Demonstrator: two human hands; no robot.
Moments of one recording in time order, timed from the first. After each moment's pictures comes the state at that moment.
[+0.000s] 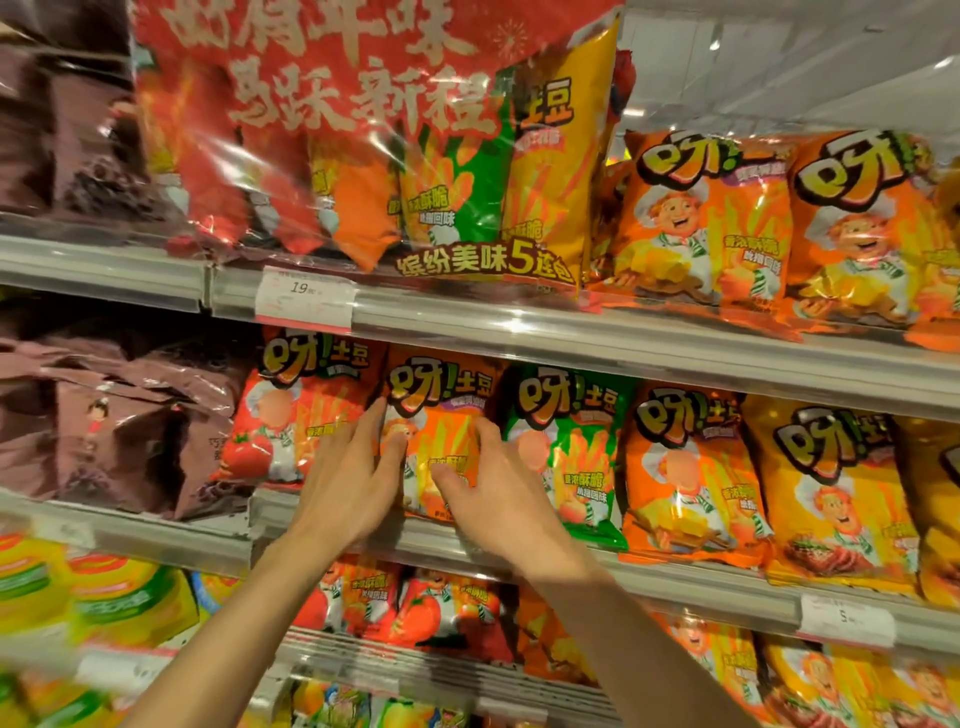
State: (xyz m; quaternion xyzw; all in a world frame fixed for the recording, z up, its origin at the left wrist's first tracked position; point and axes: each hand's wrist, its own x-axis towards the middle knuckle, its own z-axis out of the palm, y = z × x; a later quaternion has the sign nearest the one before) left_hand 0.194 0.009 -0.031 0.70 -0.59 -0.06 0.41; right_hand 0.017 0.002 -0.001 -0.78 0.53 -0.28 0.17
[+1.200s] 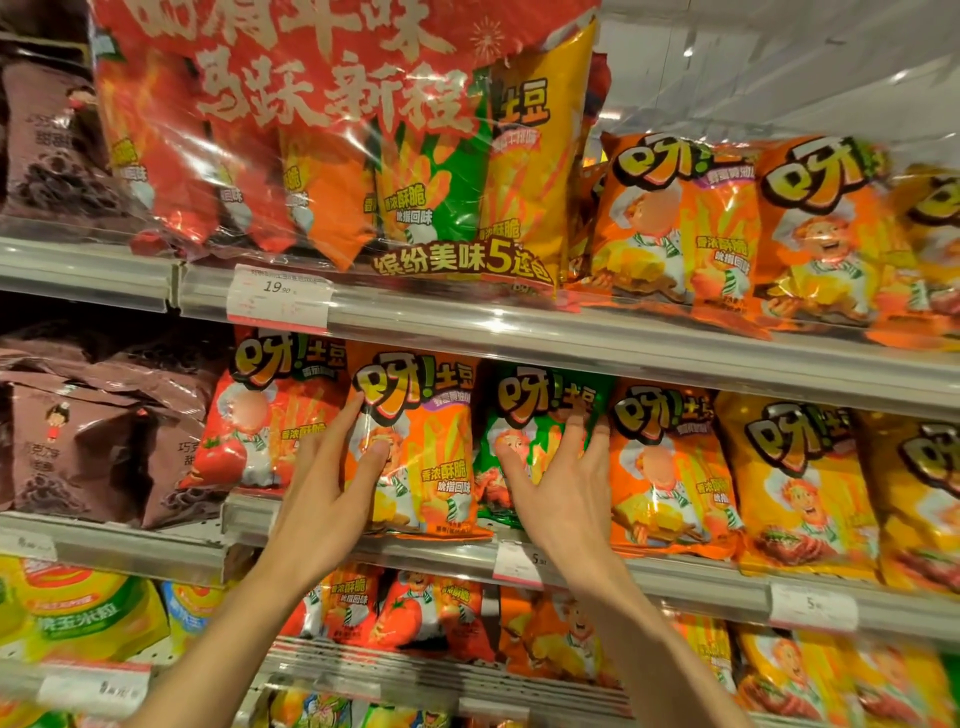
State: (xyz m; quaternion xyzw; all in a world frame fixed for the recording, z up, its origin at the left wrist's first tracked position) left_hand 0.180 0.046 -0.026 0.60 -0.59 -0.14 0.53; right_hand -0.040 -0.020 -0.021 -0.67 0.65 -0.36 0.03
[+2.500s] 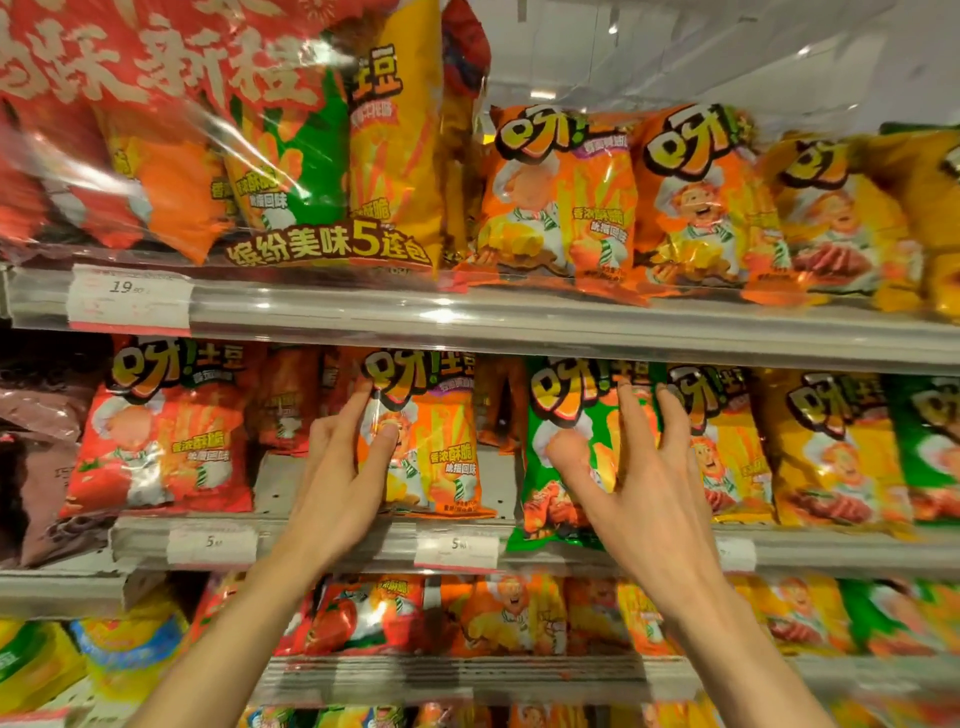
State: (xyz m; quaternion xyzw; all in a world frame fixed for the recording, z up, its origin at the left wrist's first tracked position) left_hand 0.104 -0.005 -0.029 0.58 -0.62 -0.13 0.50; right_hand -0.172 0.042 0.008 -0.66 0.64 -0.40 -0.05
